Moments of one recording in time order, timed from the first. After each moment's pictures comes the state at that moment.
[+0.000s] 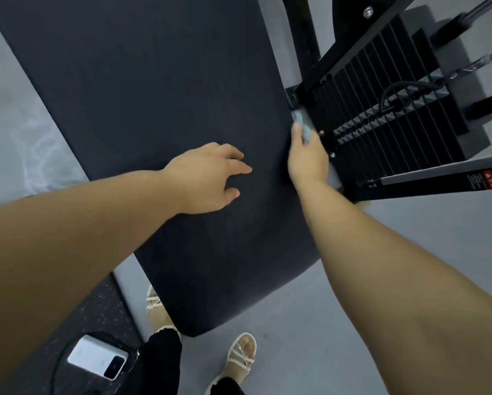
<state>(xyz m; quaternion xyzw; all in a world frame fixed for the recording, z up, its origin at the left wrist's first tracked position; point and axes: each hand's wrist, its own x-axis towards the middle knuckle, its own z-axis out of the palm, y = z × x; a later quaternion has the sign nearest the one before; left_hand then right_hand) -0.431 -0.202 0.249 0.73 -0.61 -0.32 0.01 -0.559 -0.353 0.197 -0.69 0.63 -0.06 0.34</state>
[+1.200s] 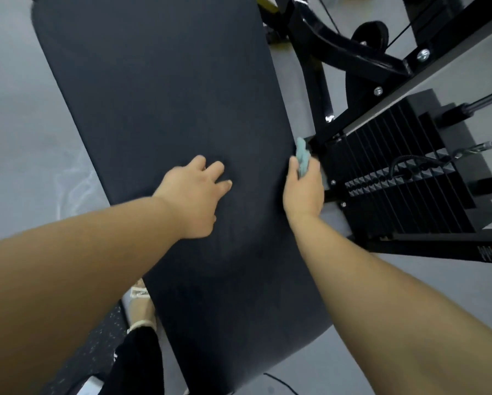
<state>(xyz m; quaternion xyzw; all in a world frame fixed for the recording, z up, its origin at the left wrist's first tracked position) -0.351 -0.221 0.277 0.76 -0.60 -0.17 -0.16 -0.473 -0.369 0.219 -0.72 0.60 -0.13 0.31</state>
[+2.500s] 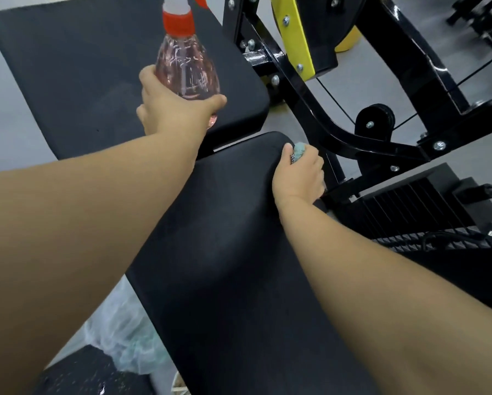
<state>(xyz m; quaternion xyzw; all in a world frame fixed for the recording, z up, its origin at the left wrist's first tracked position) -0.060 -0.373 0.326 0.82 -0.06 -0.19 0.53 -0.210 -0.450 0.269 -0.69 0.68 -0.15 0.20</state>
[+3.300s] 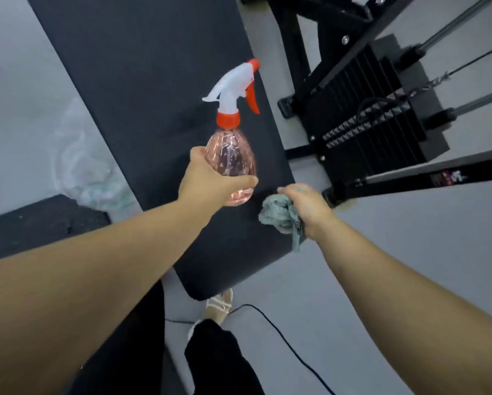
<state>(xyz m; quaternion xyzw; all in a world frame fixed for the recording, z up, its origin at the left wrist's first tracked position) -0.473 -0.179 0.310 0.75 -0.08 -0.46 0.47 -0.622 -0.298 0.285 -0.53 0.62 0.05 0.58</state>
